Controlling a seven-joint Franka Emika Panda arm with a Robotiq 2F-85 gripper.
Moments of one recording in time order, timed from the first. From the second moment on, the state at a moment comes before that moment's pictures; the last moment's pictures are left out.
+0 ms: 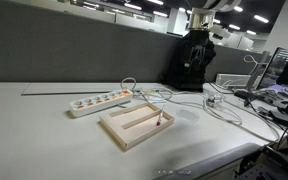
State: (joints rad) arm -0.06 0.02 -0.16 -2.29 -0.10 2.26 -0.54
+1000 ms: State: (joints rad) arm -0.05 0.19 -0.05 -2.39 -0.10 2.46 -0.41
